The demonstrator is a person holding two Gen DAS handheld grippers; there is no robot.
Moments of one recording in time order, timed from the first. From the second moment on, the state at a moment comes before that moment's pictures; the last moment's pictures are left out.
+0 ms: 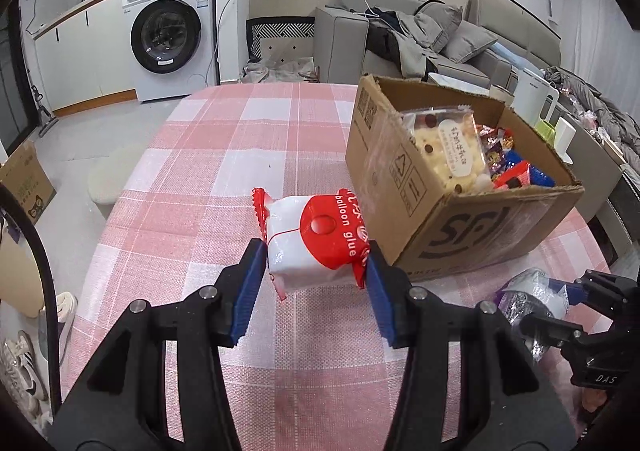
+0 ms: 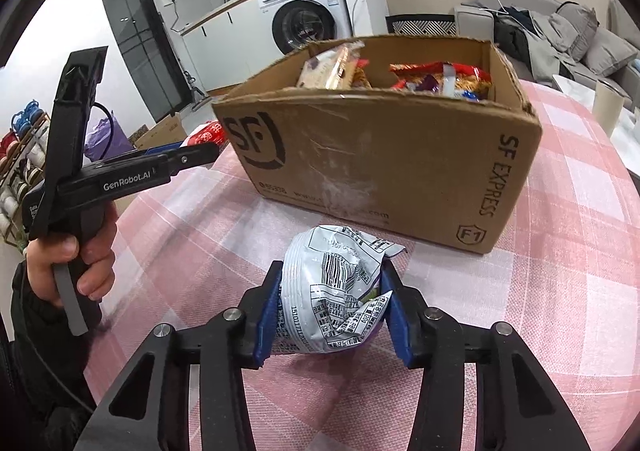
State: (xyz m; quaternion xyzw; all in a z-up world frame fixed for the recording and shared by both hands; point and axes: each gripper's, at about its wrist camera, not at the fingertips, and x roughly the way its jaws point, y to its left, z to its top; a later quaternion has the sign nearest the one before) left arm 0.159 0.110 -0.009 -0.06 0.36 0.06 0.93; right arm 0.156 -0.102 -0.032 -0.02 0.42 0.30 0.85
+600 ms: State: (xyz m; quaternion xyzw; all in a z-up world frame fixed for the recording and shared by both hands) left arm 0.122 0.083 0.046 -0.05 0.31 0.03 0.95; right arm 0.137 -0.116 0.017 0.01 0.36 0.32 0.88
